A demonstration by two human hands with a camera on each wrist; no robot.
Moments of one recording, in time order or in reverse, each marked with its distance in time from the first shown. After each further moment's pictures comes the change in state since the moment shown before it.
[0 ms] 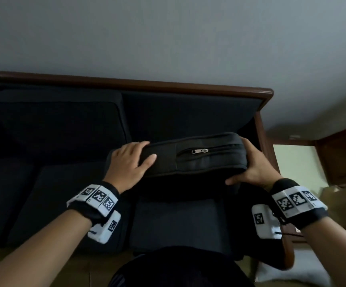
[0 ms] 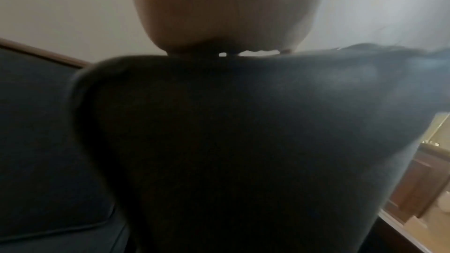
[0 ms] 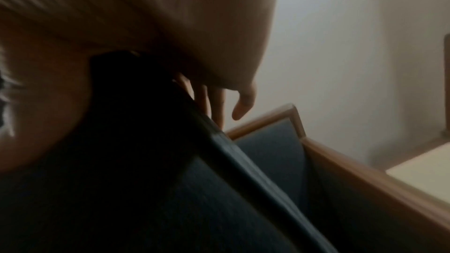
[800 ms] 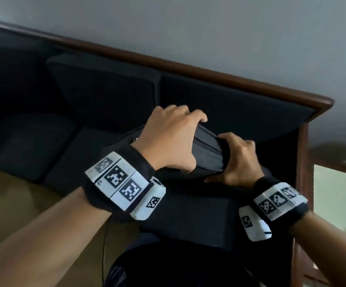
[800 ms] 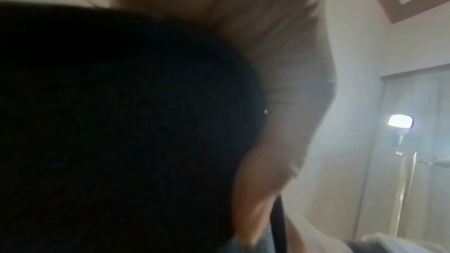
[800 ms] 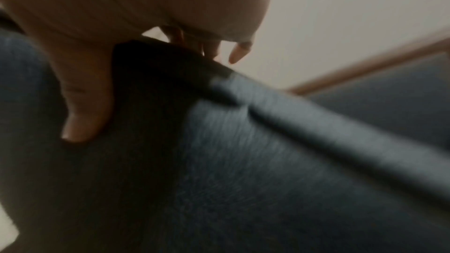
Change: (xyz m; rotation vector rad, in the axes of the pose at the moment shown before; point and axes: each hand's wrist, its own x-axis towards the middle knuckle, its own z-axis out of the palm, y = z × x) left_hand -0.011 0.126 -0.075 0.324 -0.025 0.056; right_hand 0.038 -0.029 0.052 -0.337 -0.081 -0.445
